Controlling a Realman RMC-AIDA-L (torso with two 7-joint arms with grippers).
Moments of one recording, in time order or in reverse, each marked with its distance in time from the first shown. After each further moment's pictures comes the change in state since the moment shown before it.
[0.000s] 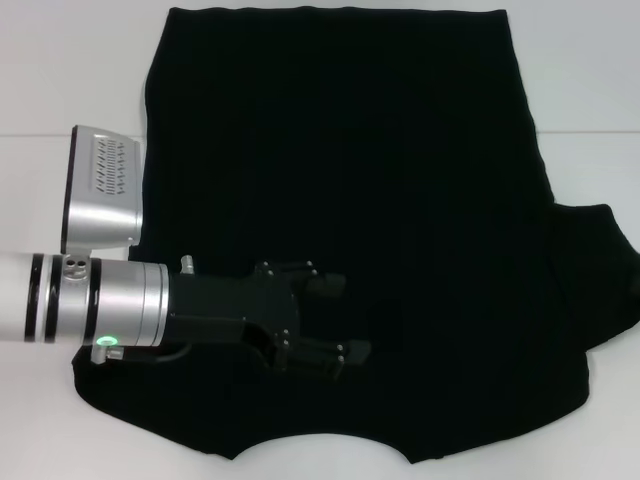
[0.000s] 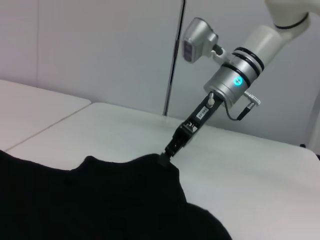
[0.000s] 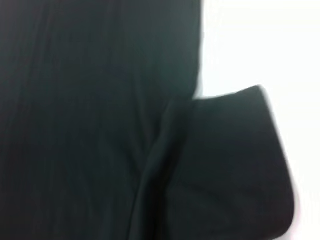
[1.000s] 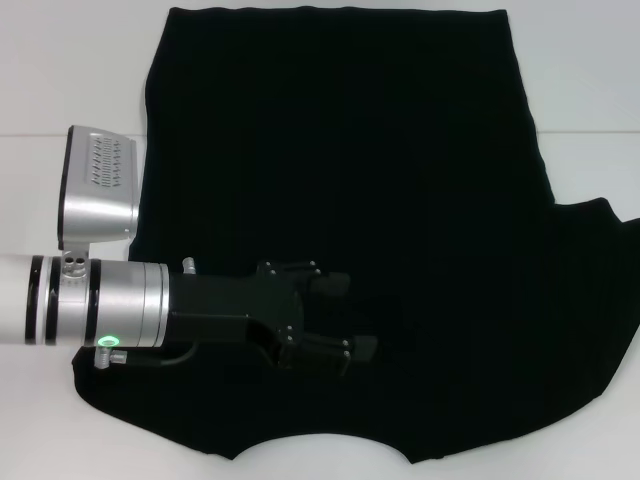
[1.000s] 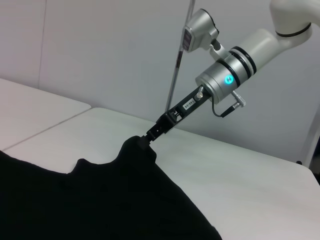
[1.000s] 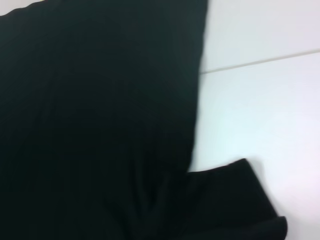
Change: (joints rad) left arm 0.005 -0.004 -0.002 -0.003 -0.023 0.013 -0.050; right arm 0.034 -0.003 0.074 -0.029 0.002 0.056 -0.123
